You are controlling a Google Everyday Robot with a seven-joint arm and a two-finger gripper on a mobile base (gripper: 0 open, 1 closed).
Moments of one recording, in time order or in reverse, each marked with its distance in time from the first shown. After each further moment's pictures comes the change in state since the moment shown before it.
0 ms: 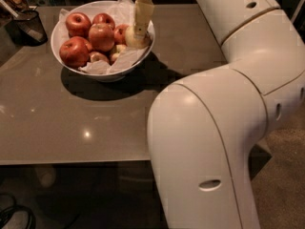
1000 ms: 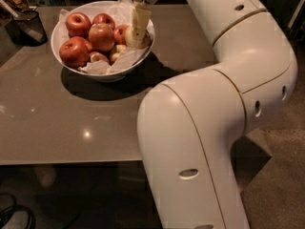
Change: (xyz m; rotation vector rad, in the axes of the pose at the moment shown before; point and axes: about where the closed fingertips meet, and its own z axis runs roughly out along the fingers) arm -0.001 -0.003 0.022 -0.037 0.003 0.007
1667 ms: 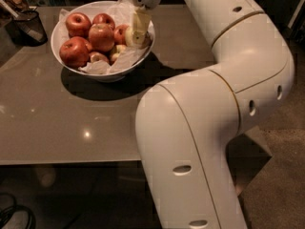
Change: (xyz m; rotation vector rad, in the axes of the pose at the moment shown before) arm 0.003 0.003 0.013 -0.037 -0.007 0.014
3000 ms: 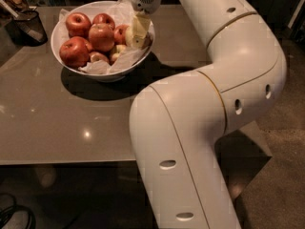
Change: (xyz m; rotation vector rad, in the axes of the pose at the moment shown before) arm 0.000 0.000 0.015 -0.036 0.002 0.005
